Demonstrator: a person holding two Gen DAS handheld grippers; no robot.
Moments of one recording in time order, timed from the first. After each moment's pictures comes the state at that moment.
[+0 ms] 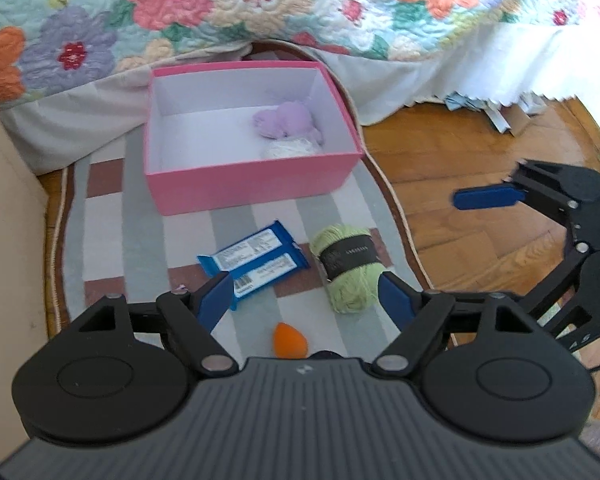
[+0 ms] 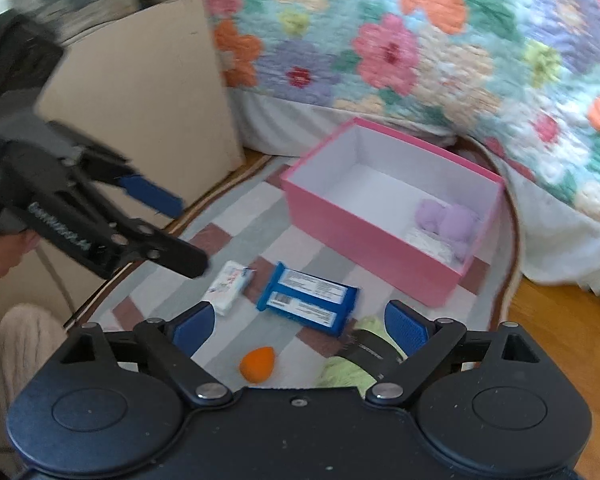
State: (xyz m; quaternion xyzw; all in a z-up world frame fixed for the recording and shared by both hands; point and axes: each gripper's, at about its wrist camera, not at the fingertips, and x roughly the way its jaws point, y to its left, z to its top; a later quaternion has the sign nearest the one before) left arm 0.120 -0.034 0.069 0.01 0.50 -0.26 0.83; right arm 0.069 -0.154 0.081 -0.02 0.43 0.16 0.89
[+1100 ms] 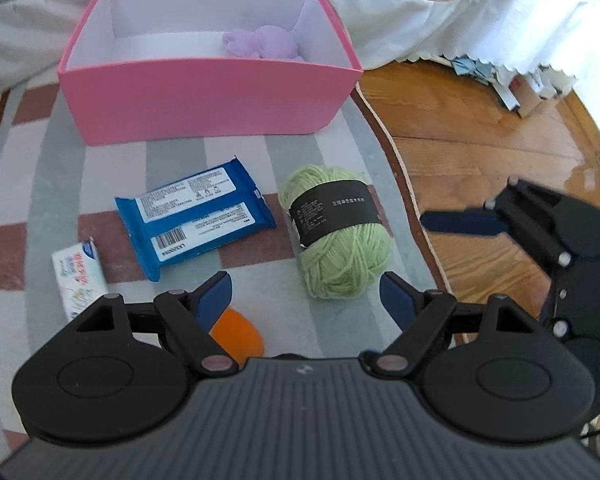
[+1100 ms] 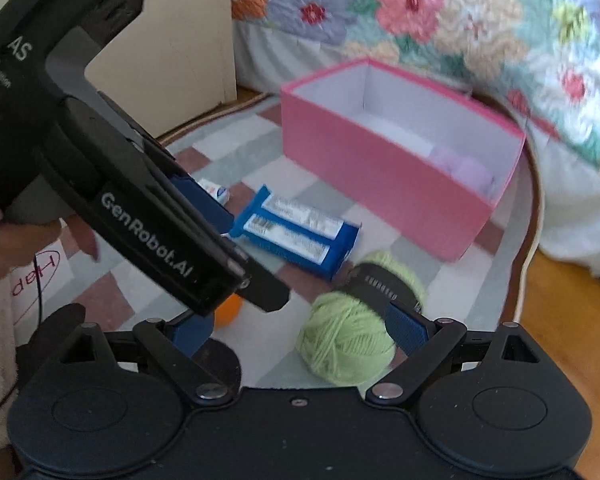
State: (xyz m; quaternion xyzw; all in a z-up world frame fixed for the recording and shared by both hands) left arm 0.125 -0.083 -0.061 -0.04 0.53 -0.26 0.81; right arm 0.057 -0.150 -0.027 -0.08 0.44 0.15 0.88
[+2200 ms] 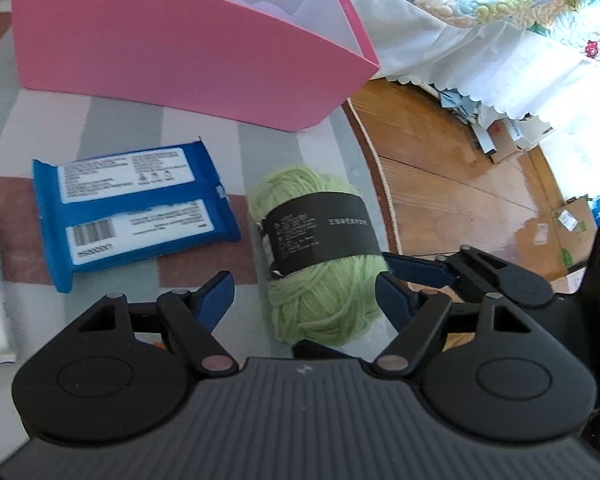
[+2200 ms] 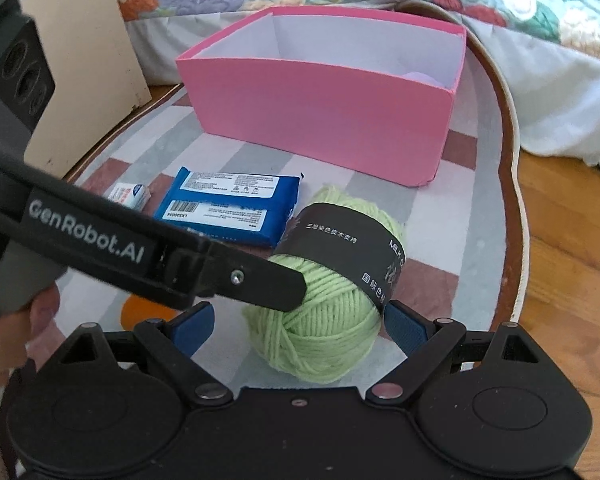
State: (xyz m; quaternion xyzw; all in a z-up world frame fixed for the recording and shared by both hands) left arm 0.154 -0.094 -0.132 -0.16 0.52 -0.30 0.78; right arm 0.080 -0.184 -0.092 0.03 0.46 0.06 0.89
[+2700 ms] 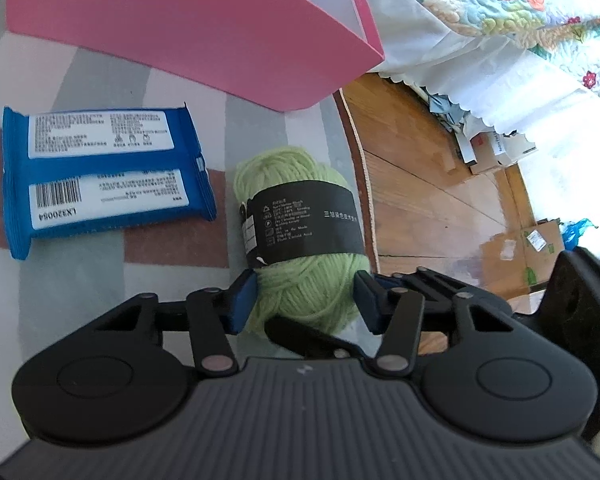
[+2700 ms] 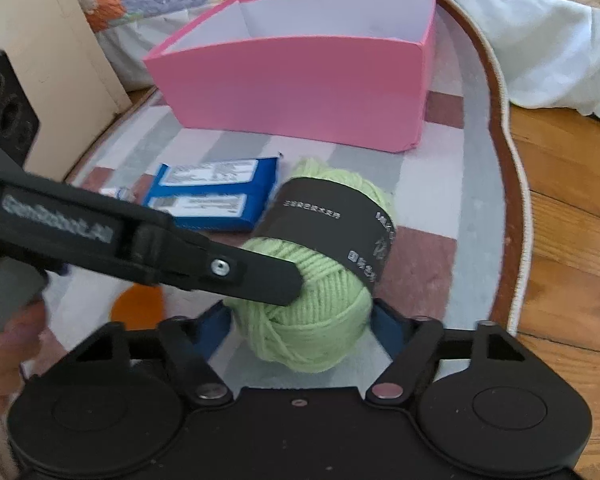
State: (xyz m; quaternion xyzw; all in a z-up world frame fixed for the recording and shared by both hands) left arm 0.159 -0.095 -0.152 -0.23 0.54 -0.31 0.75; right arm 0.080 -0.201 -0.106 0.08 0.48 0.04 0.87
